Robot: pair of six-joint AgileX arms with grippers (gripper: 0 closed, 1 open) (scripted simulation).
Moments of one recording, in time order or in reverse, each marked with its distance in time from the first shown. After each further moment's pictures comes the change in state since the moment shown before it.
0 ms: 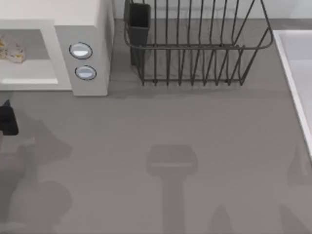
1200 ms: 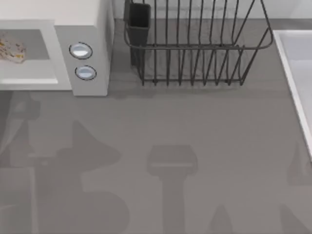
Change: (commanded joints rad) left arm -0.005 -0.459 0.143 -0.607 -0.008 -0.003; right arm 0.000 0.000 0.000 0.000 0.000 0.000
